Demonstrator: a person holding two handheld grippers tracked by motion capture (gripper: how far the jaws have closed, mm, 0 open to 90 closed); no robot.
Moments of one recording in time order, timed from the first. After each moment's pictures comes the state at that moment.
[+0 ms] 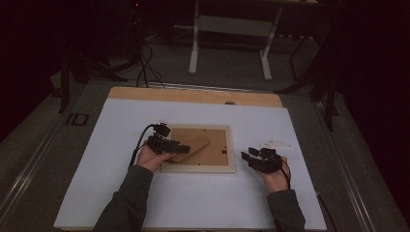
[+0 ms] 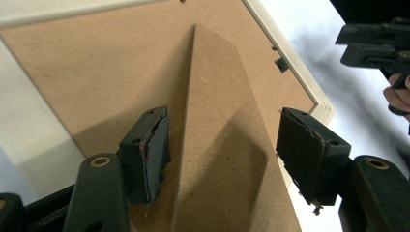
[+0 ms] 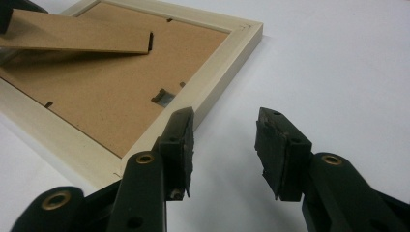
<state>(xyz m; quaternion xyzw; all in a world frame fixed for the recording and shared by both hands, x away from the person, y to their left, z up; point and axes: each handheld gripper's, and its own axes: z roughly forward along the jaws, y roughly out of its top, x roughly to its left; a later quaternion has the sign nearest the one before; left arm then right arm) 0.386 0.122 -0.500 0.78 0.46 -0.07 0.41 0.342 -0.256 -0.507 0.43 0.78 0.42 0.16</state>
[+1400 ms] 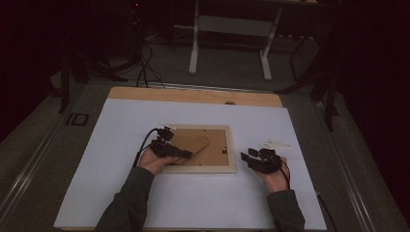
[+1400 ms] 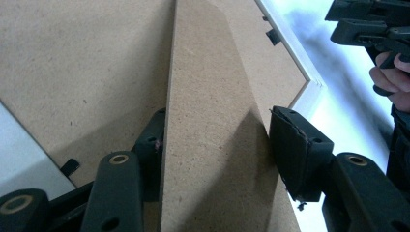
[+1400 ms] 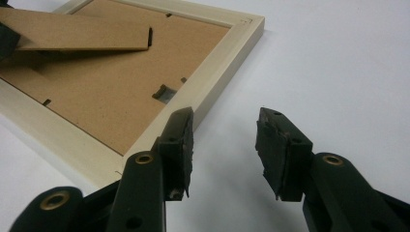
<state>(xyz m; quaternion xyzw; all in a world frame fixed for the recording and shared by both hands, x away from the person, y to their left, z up) 0.386 0.116 -0.512 0.79 0.45 -0.12 0.40 0.343 -0.255 -0.510 0.43 0.78 0.42 0.16</state>
